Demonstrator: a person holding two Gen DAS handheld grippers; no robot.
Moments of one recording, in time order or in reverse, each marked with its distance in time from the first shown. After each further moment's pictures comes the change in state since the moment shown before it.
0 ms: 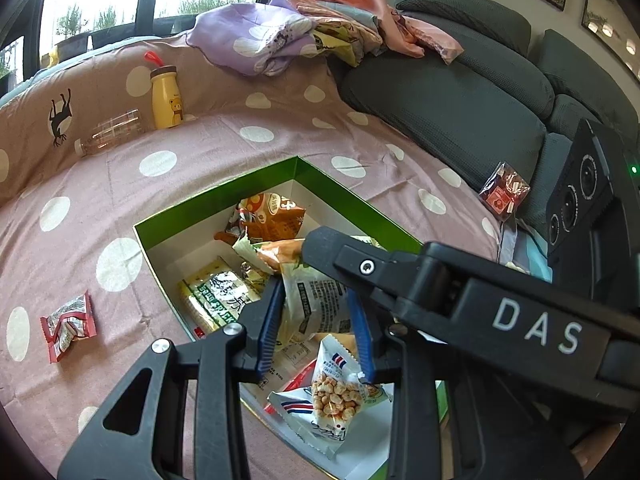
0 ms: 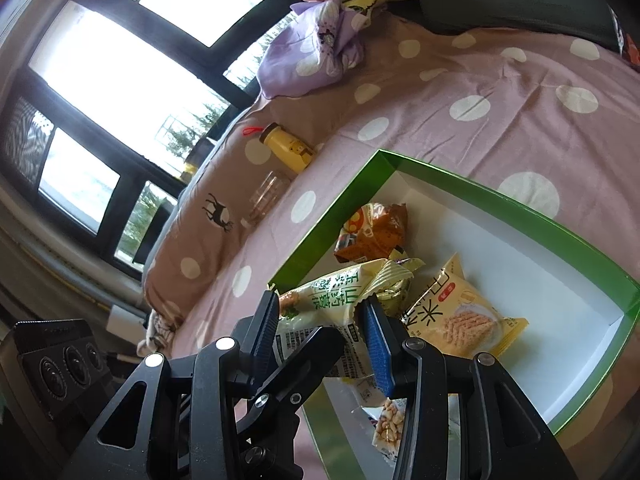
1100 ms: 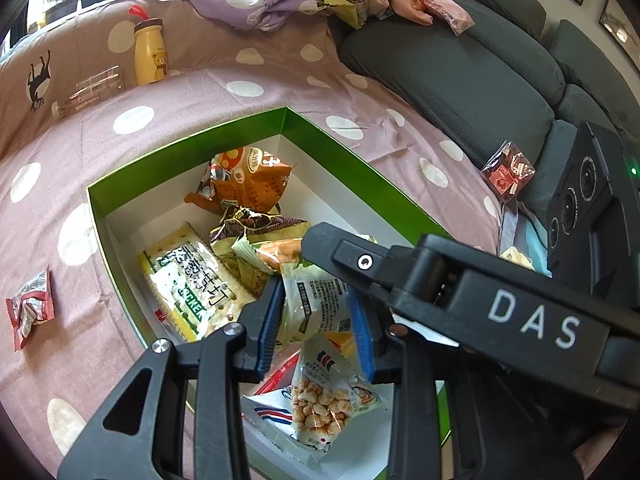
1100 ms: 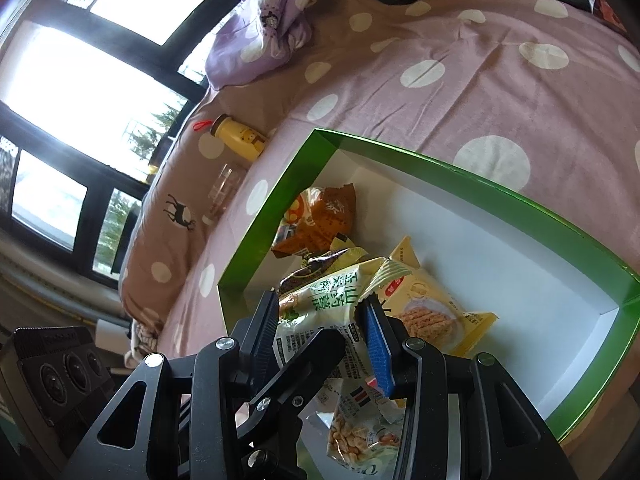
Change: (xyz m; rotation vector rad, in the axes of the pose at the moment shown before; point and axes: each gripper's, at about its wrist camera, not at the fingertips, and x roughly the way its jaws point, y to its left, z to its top) left arm 0.039 0.003 -0.003 -0.045 0.135 -0.046; right arm 0.020 -0.036 0.008 0.103 0.067 -0.092
